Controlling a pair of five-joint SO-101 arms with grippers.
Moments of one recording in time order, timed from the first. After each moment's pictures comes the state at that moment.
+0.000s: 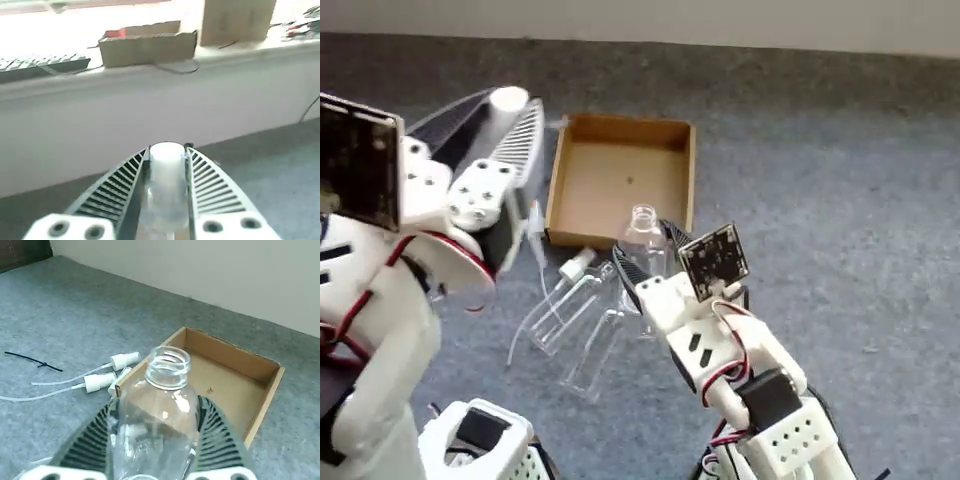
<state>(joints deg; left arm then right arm) 15.5 -42.9 -17.6 75.4 3.1 -33.8 -81.1 73.4 30.7 3.1</state>
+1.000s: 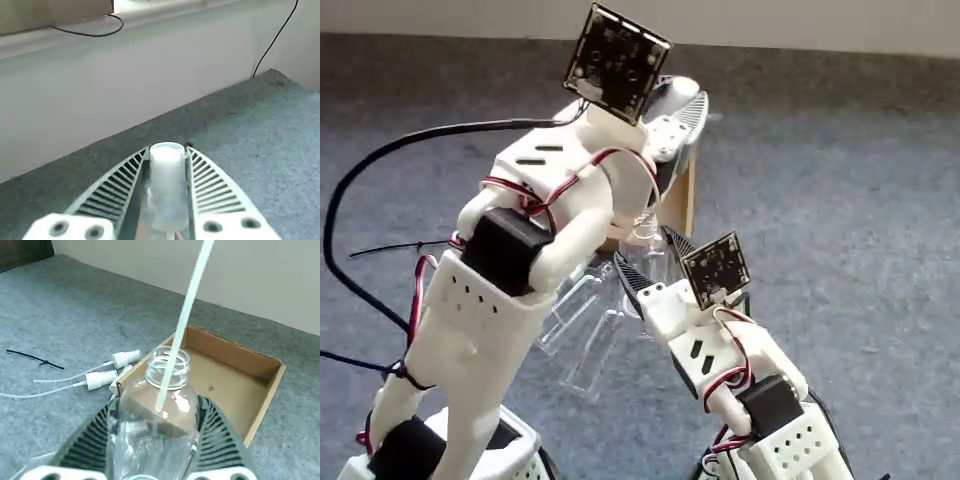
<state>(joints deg) 28.4 -25.6 -5.4 53.2 3.5 -33.9 -83.3 74.6 32.0 3.1</state>
